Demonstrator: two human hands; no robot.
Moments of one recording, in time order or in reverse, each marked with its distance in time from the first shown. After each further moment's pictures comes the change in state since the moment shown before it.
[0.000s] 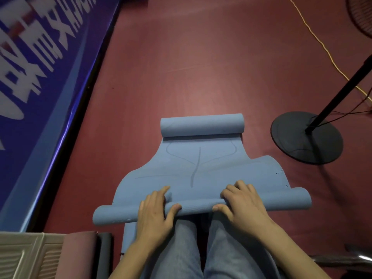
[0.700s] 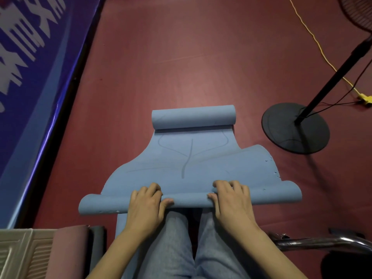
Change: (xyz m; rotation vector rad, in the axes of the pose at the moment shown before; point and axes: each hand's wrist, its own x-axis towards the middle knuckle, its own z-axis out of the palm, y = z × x) left_hand 0.005 -0.001 -0.004 0.365 -0.079 0.253; right_hand -0.025 -0.025 0.015 -0.012 0.221 0.178
